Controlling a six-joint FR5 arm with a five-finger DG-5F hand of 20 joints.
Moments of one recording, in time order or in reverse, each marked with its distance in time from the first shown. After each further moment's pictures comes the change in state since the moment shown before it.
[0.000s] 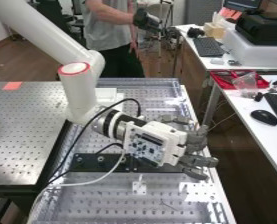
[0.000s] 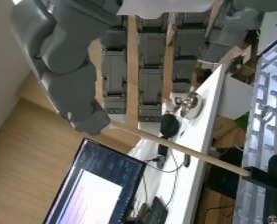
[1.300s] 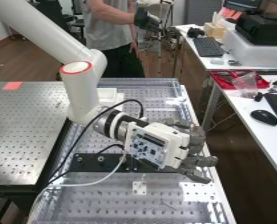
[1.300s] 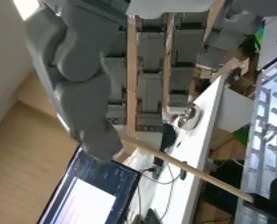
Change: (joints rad) arm -0.006 -0.008 0.026 -0.011 0.032 -0.041
